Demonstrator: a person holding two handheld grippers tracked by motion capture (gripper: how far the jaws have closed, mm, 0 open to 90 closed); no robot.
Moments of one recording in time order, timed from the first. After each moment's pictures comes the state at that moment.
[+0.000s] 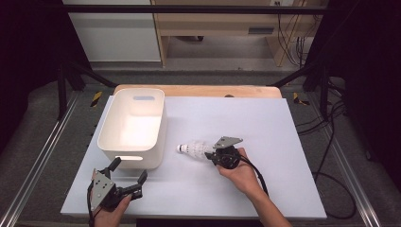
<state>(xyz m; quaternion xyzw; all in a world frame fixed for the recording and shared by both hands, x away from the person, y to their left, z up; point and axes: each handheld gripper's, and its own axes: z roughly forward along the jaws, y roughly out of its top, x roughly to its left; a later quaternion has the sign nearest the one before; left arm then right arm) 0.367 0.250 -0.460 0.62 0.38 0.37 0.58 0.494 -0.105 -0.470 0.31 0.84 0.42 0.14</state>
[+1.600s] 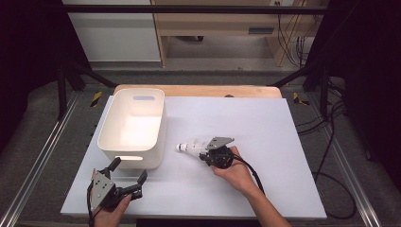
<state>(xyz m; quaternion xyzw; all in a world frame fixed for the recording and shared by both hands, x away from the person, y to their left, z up) 0.367 0.251 -0.459 0.62 0.38 0.37 0.58 0.500 -0.087 -0.476 0.27 0.86 0.42 0.13</state>
